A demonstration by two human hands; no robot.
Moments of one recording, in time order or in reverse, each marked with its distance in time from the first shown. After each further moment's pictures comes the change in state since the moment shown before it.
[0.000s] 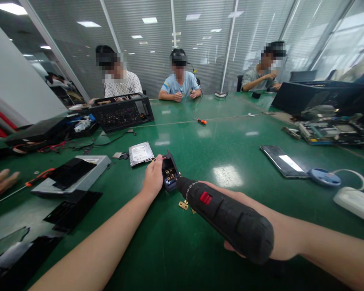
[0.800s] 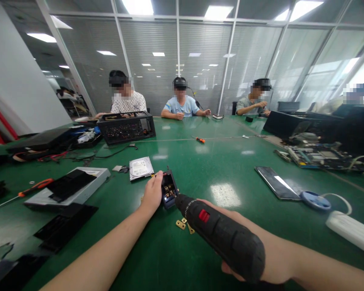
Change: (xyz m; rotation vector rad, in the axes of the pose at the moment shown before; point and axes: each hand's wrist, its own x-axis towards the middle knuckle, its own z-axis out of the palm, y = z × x) left_hand 0.003 -0.009 -0.003 -0.034 -0.029 -0.040; right_hand -0.011 0.038 0.002 -0.028 0.016 -0.053
